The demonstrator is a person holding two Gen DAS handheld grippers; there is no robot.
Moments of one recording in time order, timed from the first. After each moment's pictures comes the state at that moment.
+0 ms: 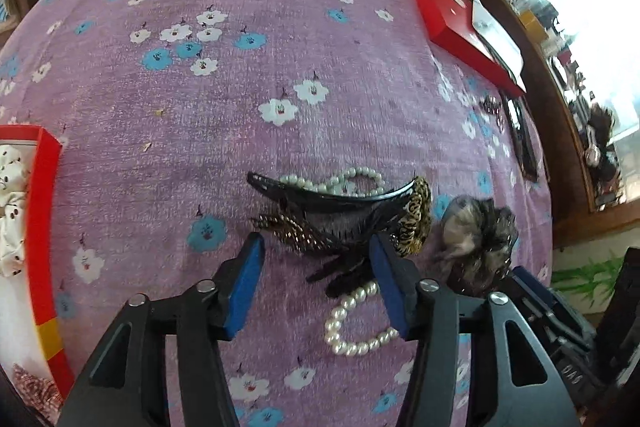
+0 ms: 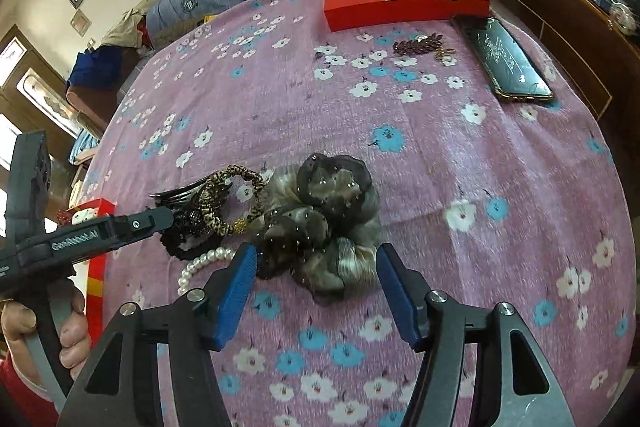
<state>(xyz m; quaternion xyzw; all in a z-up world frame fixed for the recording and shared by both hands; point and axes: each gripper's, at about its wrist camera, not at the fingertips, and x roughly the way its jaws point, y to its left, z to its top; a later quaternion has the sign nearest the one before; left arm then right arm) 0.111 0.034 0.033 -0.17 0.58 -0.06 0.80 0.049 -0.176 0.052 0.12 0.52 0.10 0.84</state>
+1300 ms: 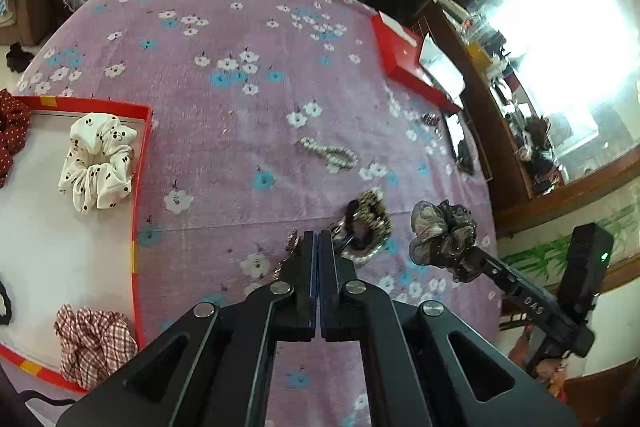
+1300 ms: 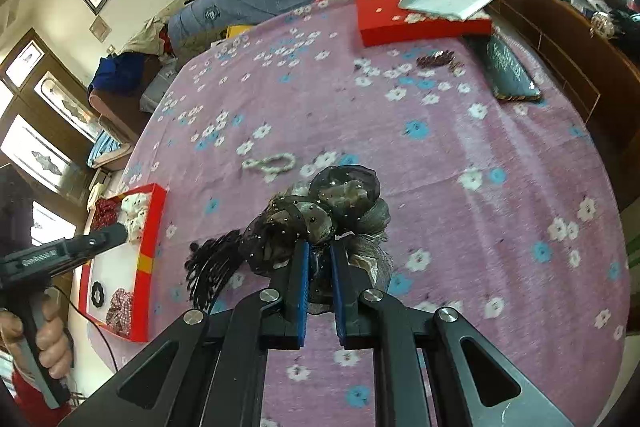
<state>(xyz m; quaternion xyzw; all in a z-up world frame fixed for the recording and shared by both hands) 0.012 0.101 0.112 -0.19 0.52 -0.12 0.82 -0.016 -0.153 0.105 0.14 0.50 0.12 0.84</state>
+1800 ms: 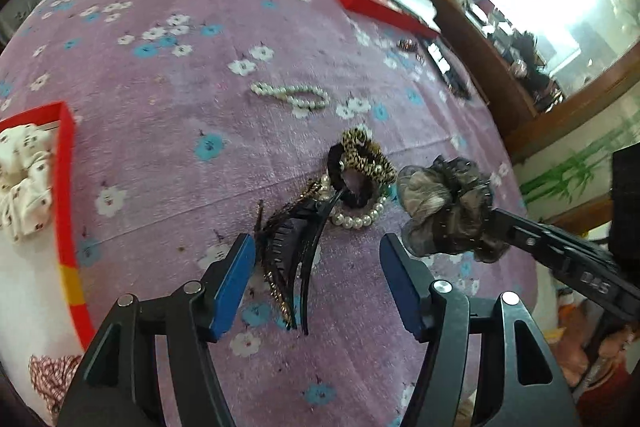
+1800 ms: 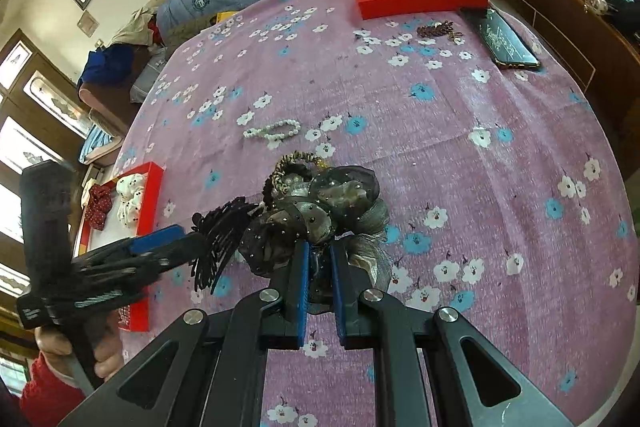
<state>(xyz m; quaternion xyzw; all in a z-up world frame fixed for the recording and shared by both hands) 0.019 0.047 0.056 -0.09 0.55 -0.20 0.81 -0.034 -0.136 0.092 0.14 0.52 0.10 0.83</state>
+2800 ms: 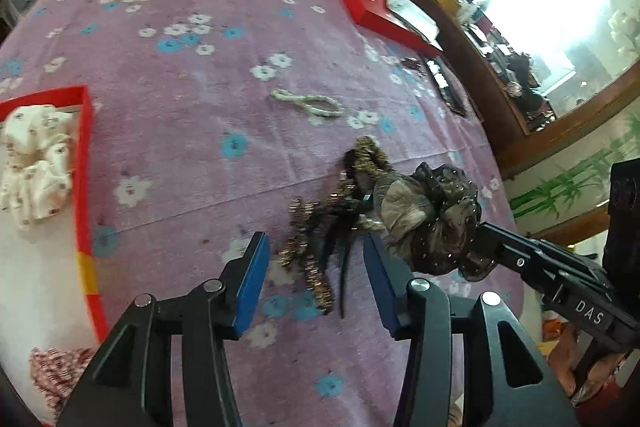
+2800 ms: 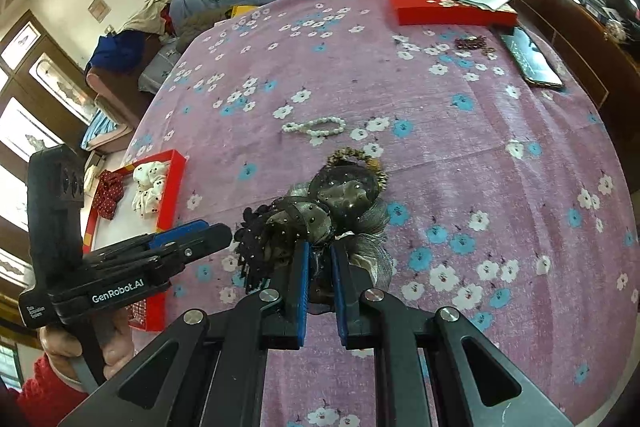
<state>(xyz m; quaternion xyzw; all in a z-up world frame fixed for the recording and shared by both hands) 0.014 0.078 0.059 -0.14 0.54 -0.21 0.80 -0.036 -0.090 0.104 0.11 0.52 0.11 0.84</state>
